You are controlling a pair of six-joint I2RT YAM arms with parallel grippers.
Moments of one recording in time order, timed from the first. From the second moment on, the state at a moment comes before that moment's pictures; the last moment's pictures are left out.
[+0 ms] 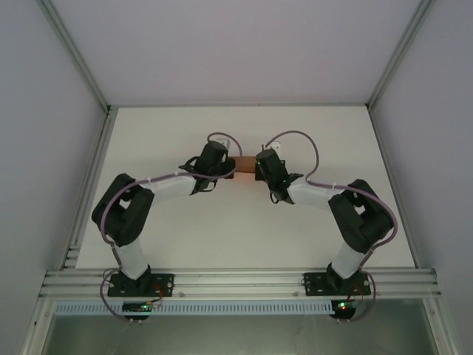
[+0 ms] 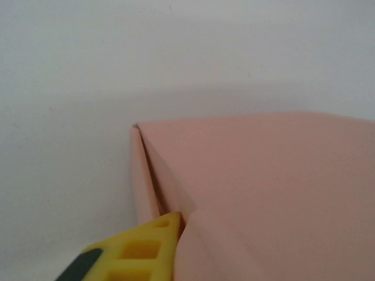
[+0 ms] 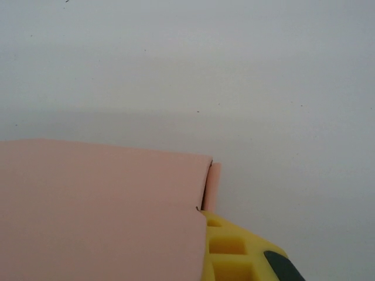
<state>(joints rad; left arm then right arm) -0.67 1.77 1.05 0.04 -0.06 -0.49 0.64 1.69 0.89 0.13 0.42 0.39</state>
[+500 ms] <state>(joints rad) -0.70 1.64 0.93 -0.10 -0.05 -0.45 0.70 1.68 0.81 0.22 0.44 0.38</state>
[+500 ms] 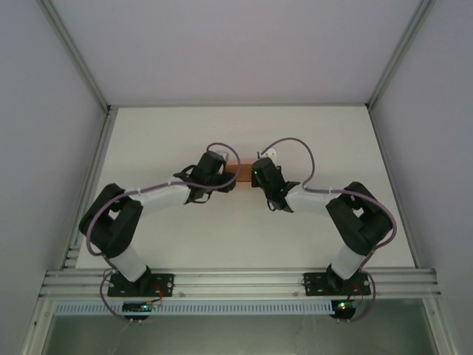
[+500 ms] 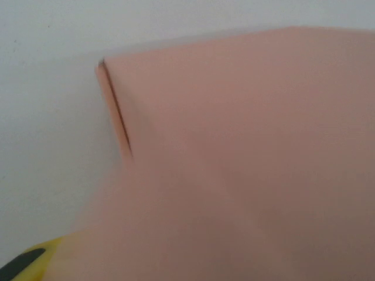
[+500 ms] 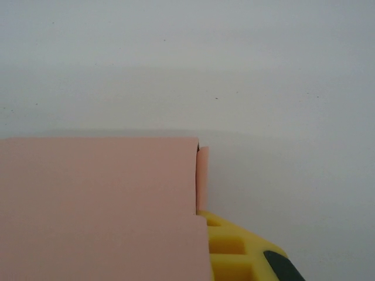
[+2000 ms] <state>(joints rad) -0.41 1.88 1.15 -0.15 0.53 -0.52 0.79 1.64 0.75 0.11 0.40 0.27</state>
